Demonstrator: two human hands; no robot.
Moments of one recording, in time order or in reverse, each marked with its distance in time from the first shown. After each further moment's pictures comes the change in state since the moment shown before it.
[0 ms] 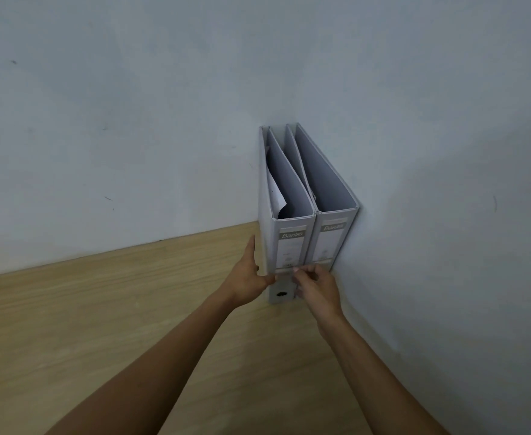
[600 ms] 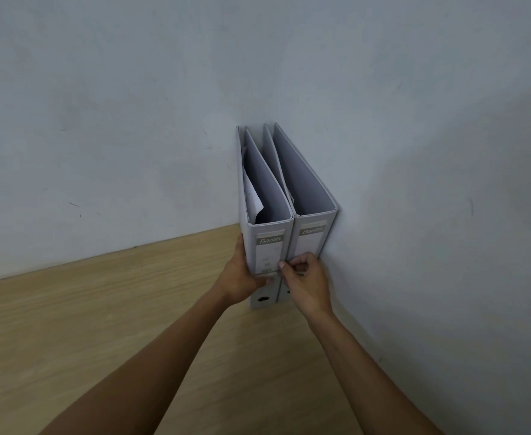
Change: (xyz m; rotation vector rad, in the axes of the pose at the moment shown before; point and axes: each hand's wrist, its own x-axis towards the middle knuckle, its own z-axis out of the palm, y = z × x) left_hand 0.036 -0.007 0.018 0.037 0.001 0.155; right_hand 0.022 -0.006 -0.011 -0.066 0.113 -0.130
